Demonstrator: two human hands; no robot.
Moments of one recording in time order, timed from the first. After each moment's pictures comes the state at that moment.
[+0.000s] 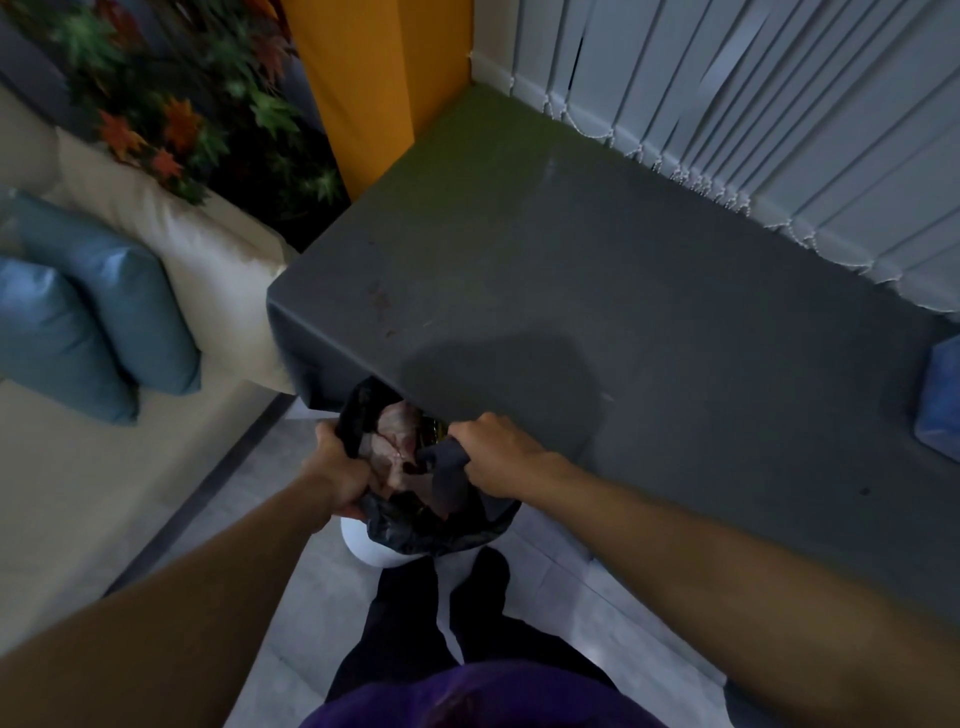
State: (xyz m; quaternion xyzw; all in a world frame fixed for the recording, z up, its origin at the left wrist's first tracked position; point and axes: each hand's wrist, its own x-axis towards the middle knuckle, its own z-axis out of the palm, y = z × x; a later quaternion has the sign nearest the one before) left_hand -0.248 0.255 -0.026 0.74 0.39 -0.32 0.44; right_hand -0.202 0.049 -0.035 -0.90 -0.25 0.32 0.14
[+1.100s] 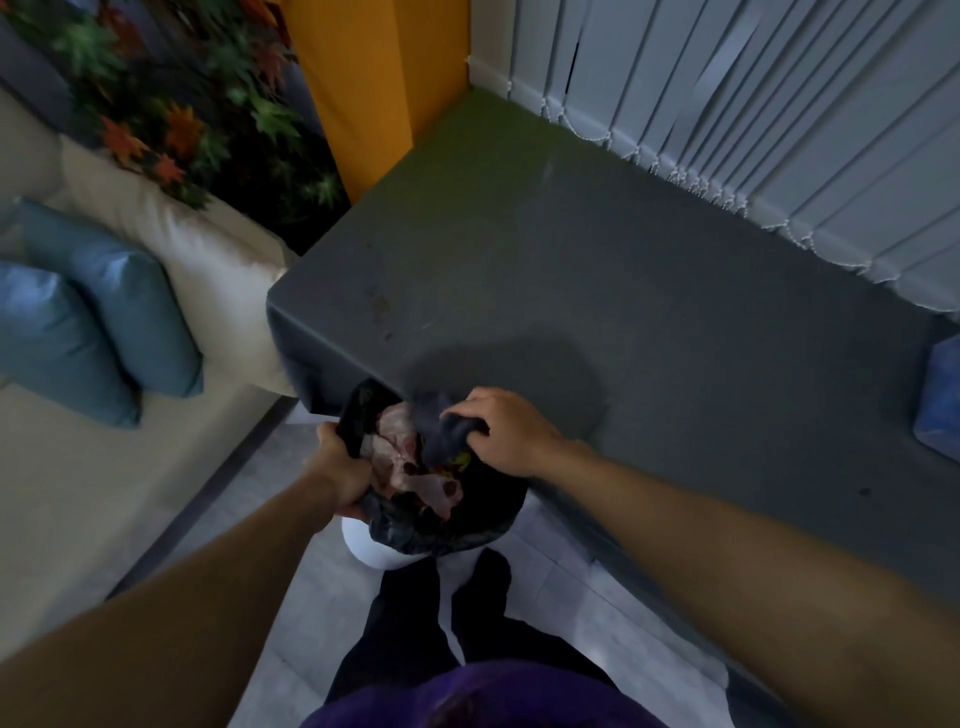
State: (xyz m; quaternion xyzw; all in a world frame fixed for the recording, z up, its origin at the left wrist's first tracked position) left_hand -0.246 0.250 -0.016 0.74 0.39 -0.32 0.44; right_hand -0.183 0.027 -0.050 -0.89 -0.25 0.23 0.30
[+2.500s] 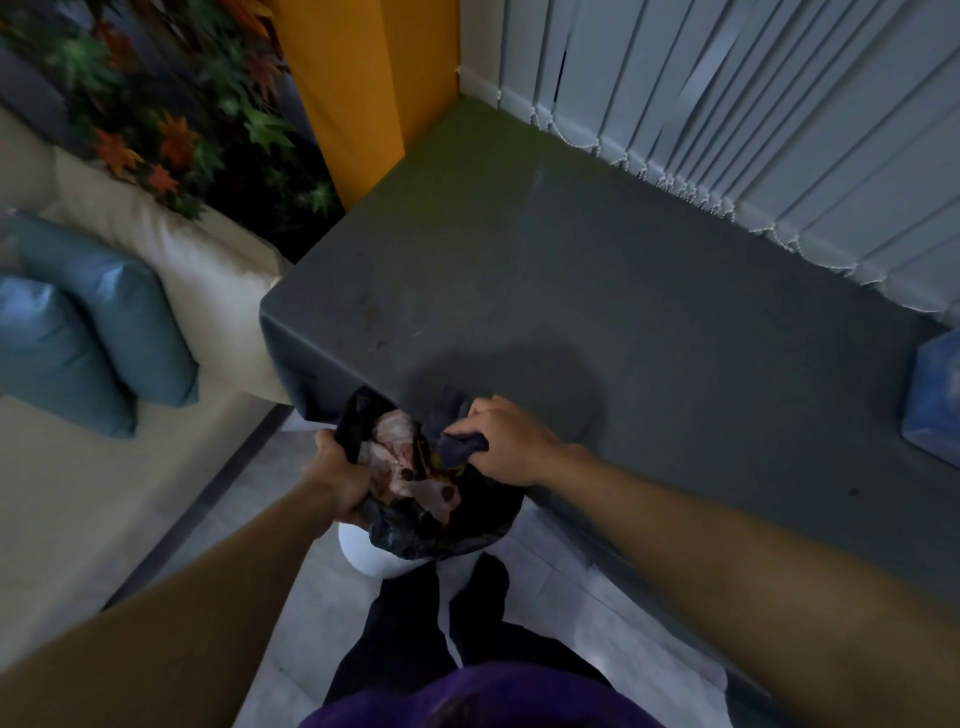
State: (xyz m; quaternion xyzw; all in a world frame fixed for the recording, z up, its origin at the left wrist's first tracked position) left_hand -0.244 0.242 -0.018 0.74 0.41 -0.31 0.44; right_hand -0.183 0.016 -0.047 -0.89 -0.27 0.28 0.24
